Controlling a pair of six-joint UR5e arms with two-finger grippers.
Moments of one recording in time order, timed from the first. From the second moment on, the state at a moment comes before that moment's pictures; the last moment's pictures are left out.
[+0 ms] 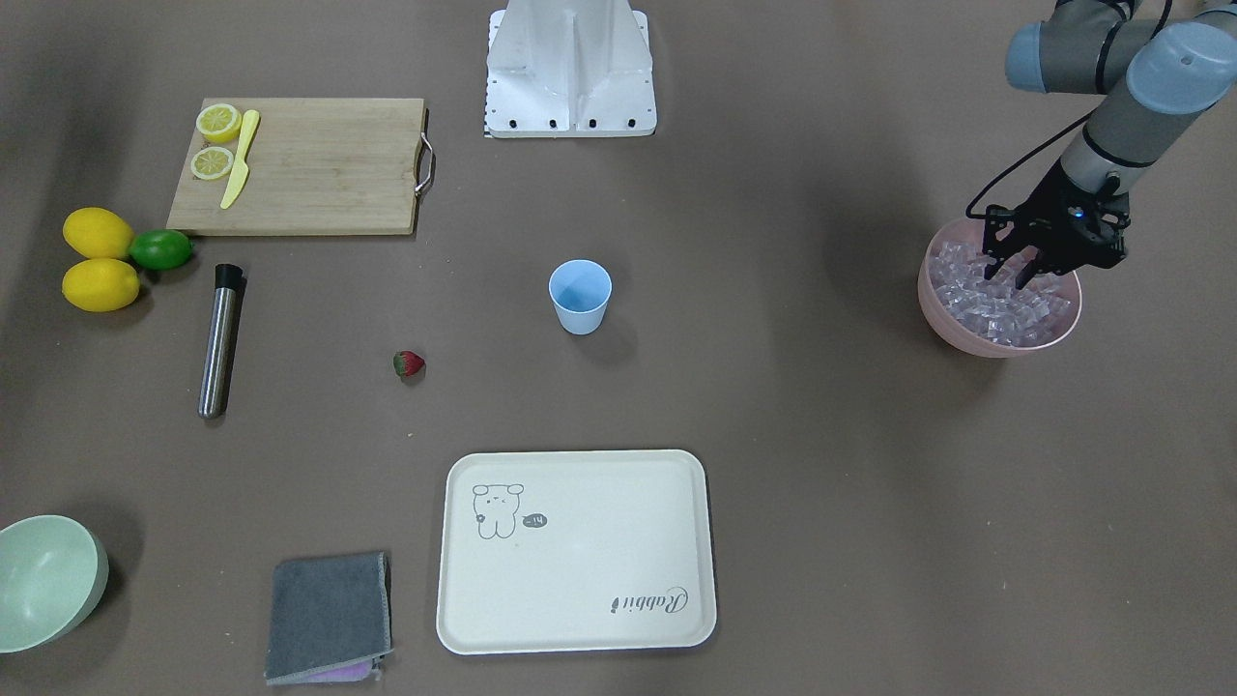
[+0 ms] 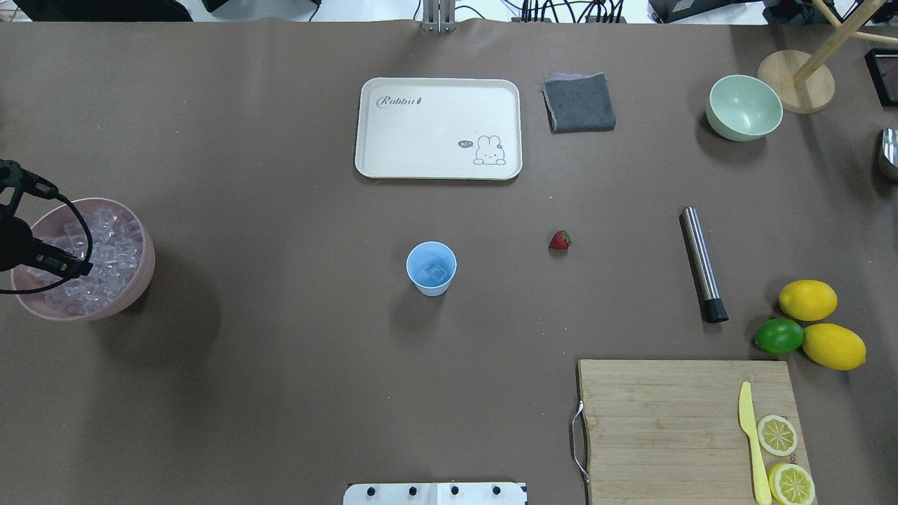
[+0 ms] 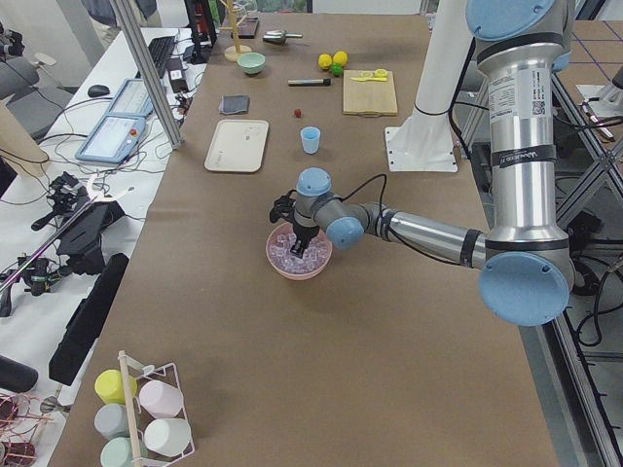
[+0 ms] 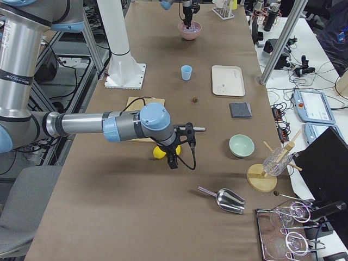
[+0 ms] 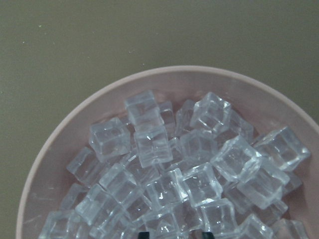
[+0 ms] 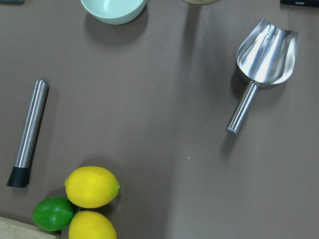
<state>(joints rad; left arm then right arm) -0.91 -1.45 -1.86 -2.10 -2.07 -0.50 1.64 -1.89 1.99 -1.44 2.47 -0.04</state>
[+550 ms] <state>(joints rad) -0.91 -1.43 -1.89 -2.10 -2.08 -0.63 1.64 -1.89 1.99 -1.44 2.47 -0.04</state>
